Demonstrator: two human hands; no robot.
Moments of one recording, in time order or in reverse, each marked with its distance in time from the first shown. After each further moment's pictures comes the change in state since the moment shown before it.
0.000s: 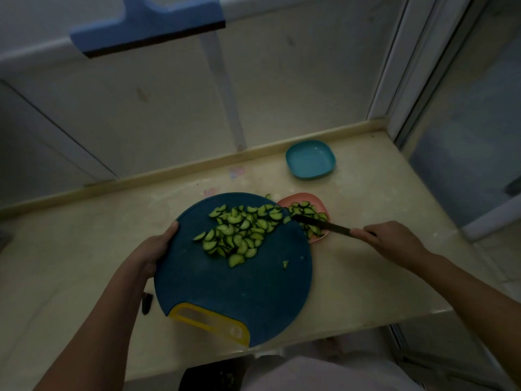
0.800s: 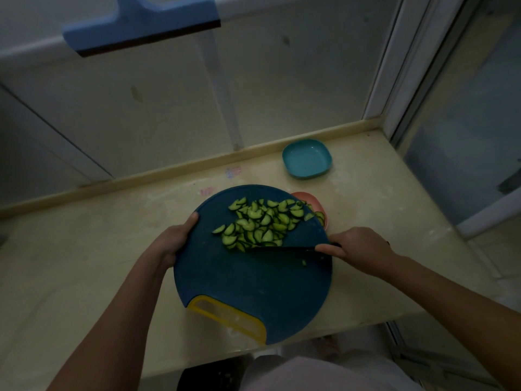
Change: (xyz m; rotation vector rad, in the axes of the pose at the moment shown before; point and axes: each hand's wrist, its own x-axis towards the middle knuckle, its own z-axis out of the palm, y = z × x) left_hand 0.006 0.014 0.035 0.043 -0.063 0.080; right_hand -0.002 -0.054 0.007 -0.209 -0.072 -0.265
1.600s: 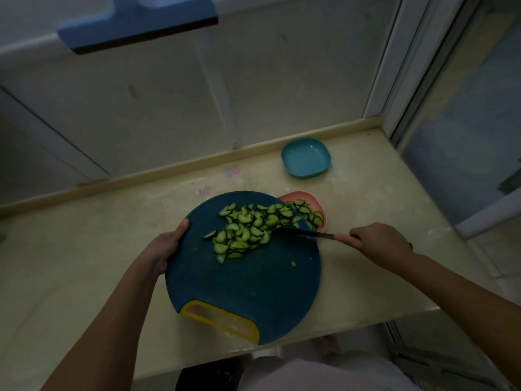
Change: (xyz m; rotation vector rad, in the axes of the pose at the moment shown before) left_hand 0.007 -0.016 -0.011 0.004 0.049 -0.052; right_hand -0.009 0.041 0.010 -0.049 0.053 0.181
